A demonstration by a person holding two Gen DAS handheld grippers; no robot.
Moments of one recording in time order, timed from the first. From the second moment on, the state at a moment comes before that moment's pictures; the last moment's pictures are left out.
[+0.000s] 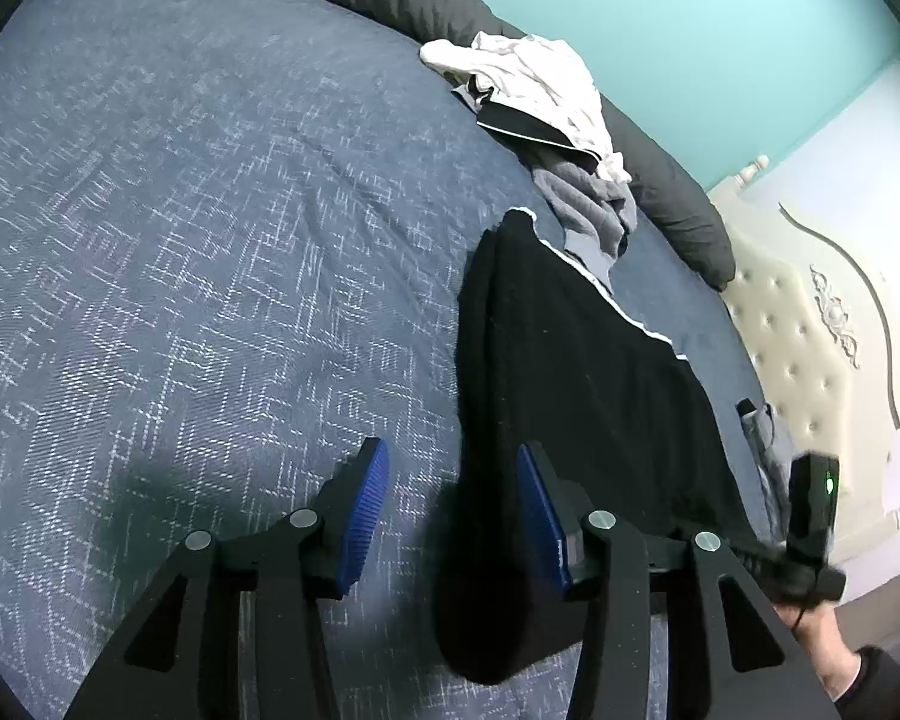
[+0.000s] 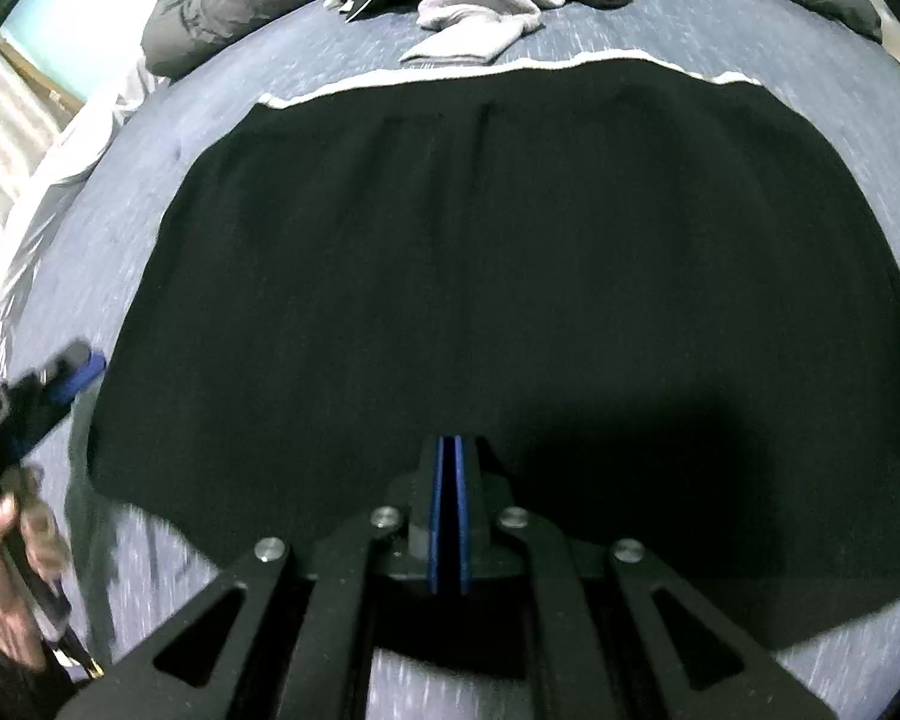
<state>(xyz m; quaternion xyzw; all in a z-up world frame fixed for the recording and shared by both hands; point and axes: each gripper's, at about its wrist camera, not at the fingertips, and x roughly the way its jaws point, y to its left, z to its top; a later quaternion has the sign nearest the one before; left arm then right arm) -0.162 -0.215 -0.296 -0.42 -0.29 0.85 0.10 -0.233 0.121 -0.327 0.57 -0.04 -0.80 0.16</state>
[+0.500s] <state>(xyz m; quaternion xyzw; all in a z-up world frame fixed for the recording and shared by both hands) -0.124 -0.200 -0.282 -0.43 -0.30 0.84 0.11 -0.171 0.142 -0.314 0.57 -0.04 -0.80 0.18</state>
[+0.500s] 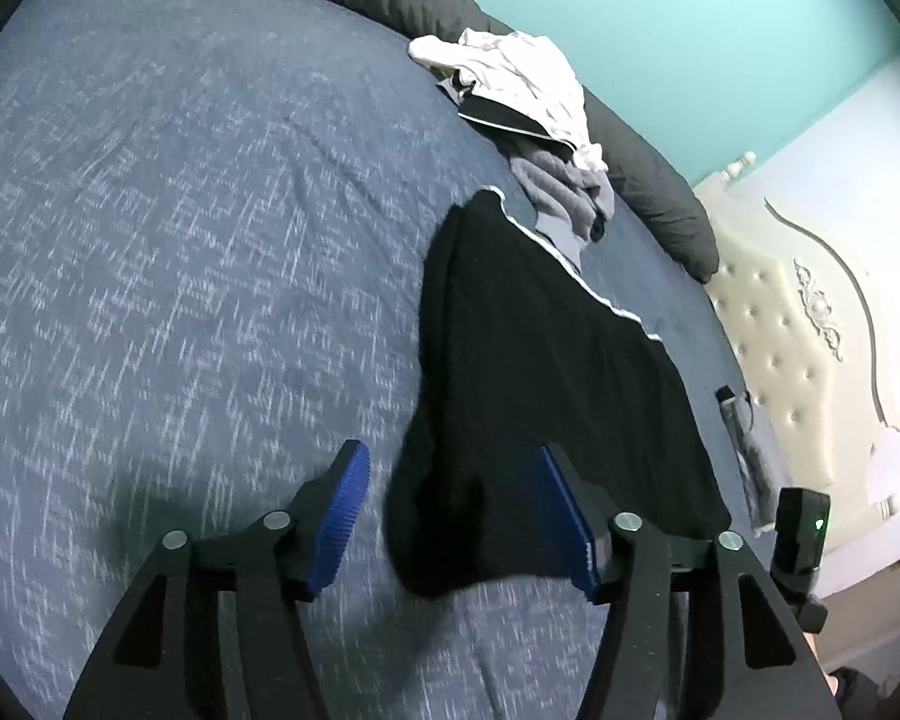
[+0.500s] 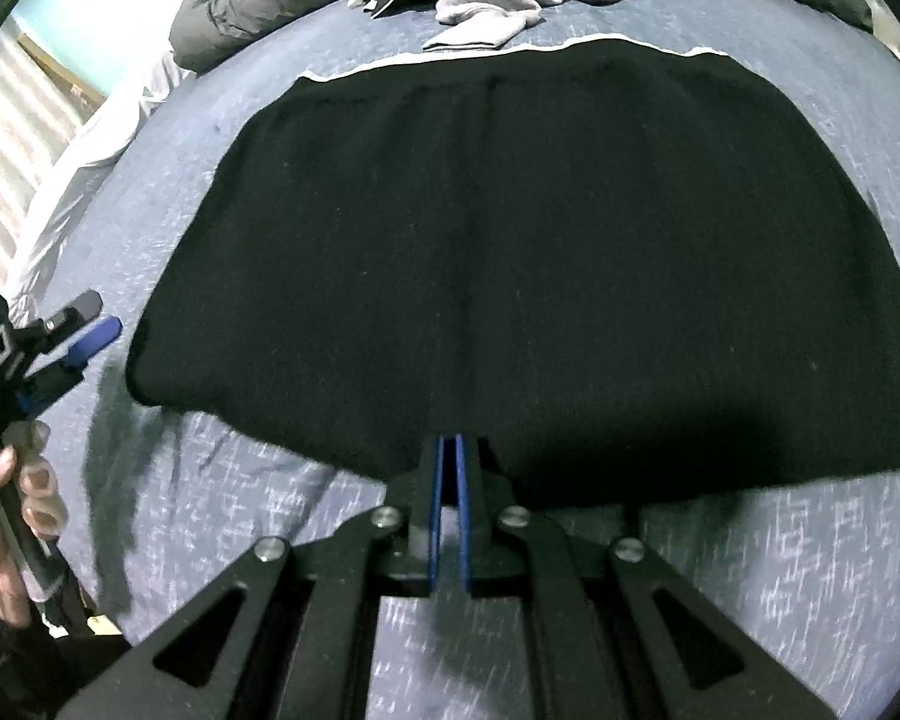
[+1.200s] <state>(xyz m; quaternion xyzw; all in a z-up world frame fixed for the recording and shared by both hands) -0.116 -0.173 -0.326 -0.47 -0.35 0.80 0.09 -0.122 0.270 -0.281 0.54 -0.13 -0.82 0.11</state>
